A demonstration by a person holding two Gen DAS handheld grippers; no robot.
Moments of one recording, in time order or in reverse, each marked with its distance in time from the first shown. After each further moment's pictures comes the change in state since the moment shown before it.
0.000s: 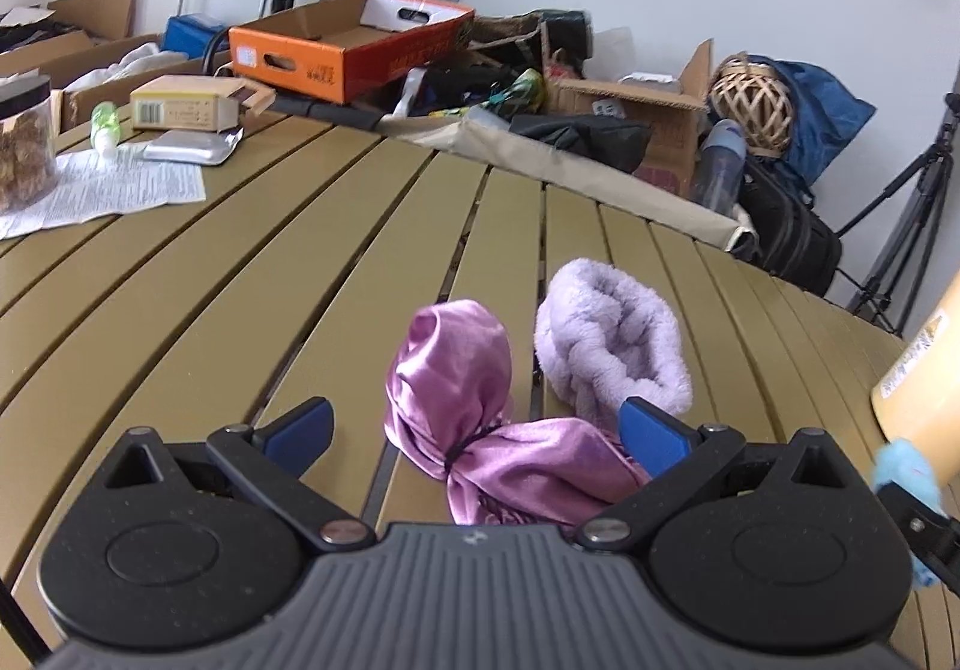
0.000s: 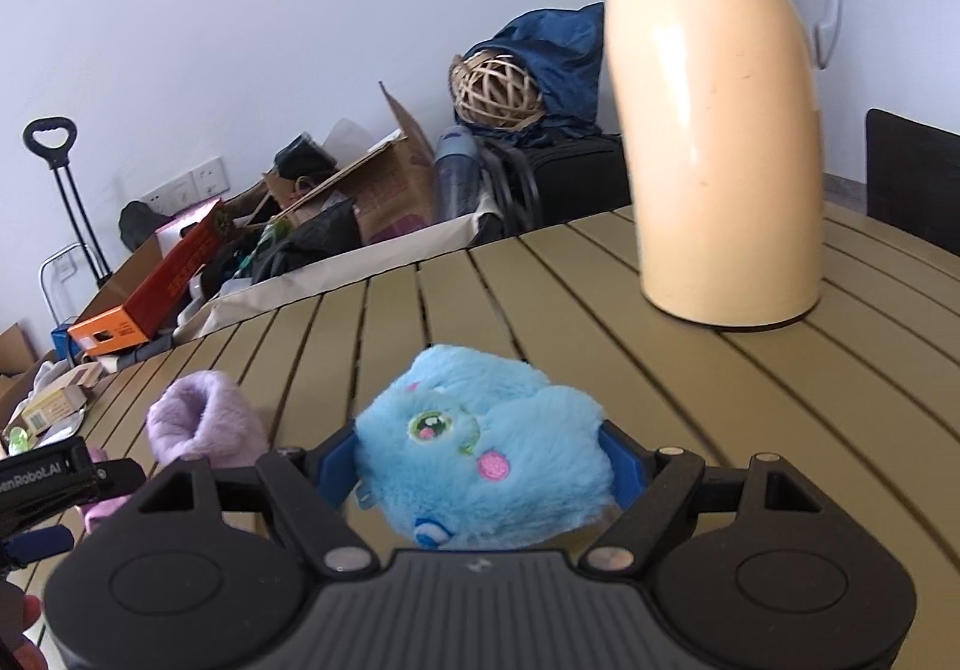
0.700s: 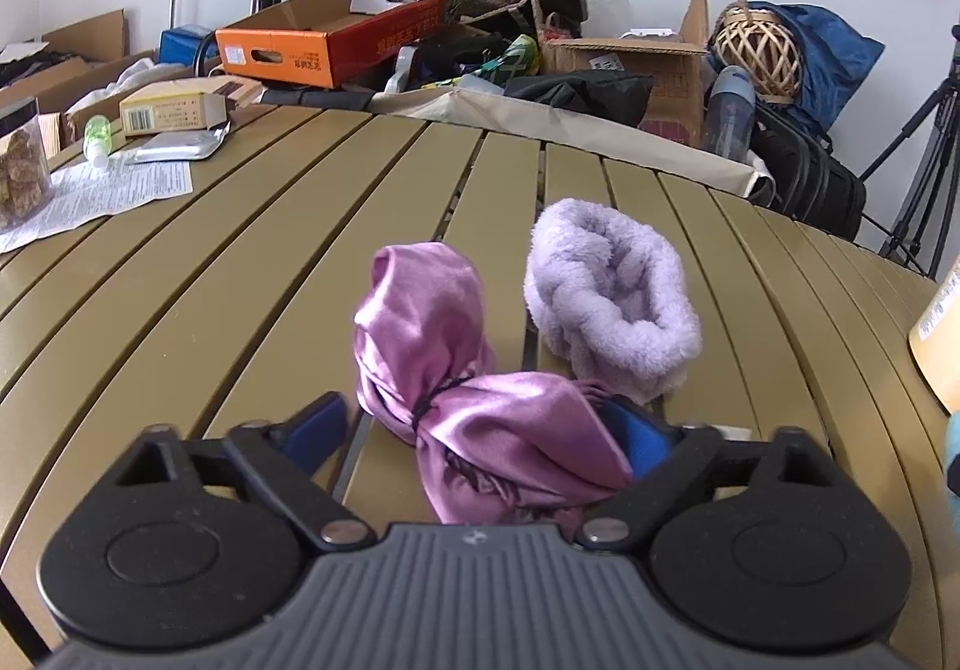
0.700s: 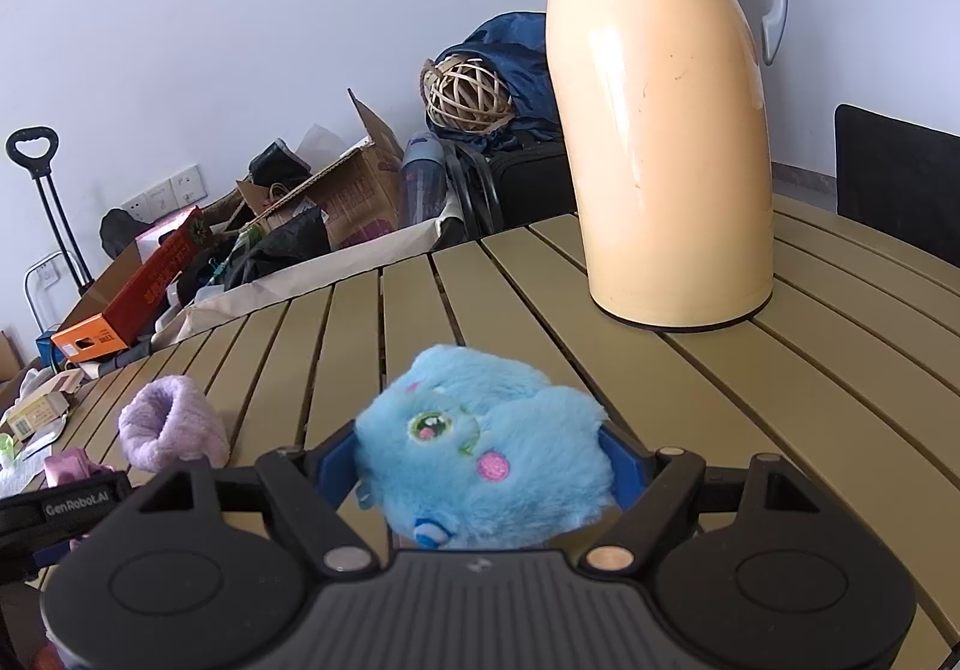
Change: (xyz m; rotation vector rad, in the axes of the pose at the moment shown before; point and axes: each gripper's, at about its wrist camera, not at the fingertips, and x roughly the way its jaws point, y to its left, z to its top) left arm 0.012 -0.025 -0.017 0.095 0.026 0.057; right arm -0.010 -0.018 -0.001 0.013 0.000 -0.024
